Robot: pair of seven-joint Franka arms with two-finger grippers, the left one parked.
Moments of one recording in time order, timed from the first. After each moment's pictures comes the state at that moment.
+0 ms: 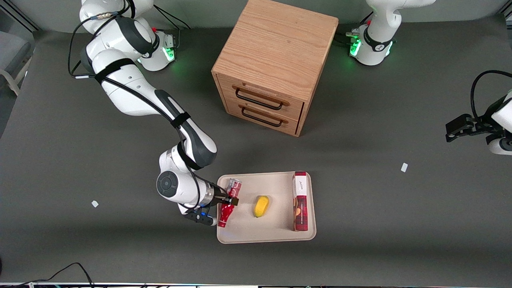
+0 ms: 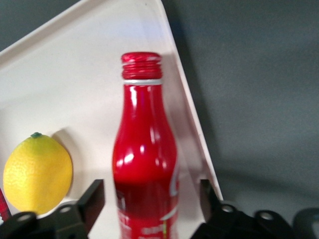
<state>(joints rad) 0.23 1.06 0.30 -1.12 0.03 2.28 0.64</state>
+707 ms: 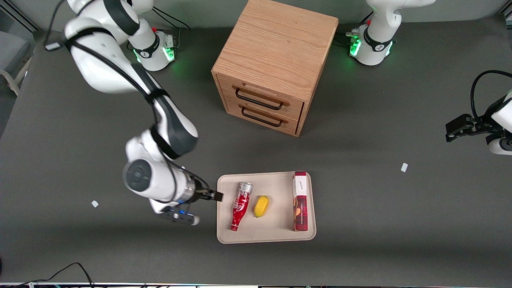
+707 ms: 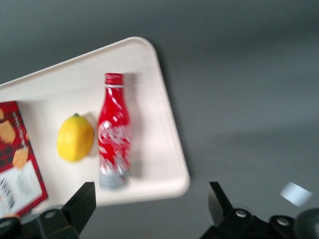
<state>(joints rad) 0.18 0.78 0.30 -1.09 -0.04 1.88 0.65</state>
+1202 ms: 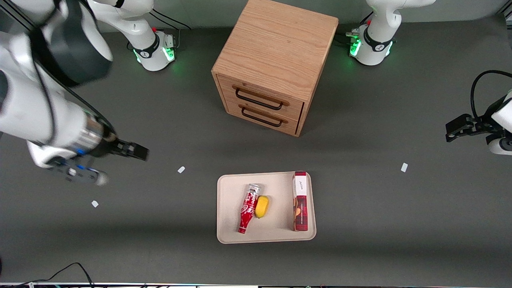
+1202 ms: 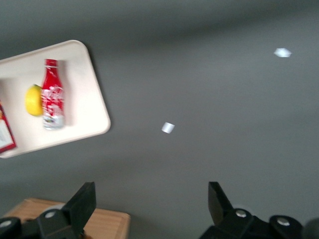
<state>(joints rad) 0.12 0.39 0.18 -1.09 -0.05 1.41 0.50</state>
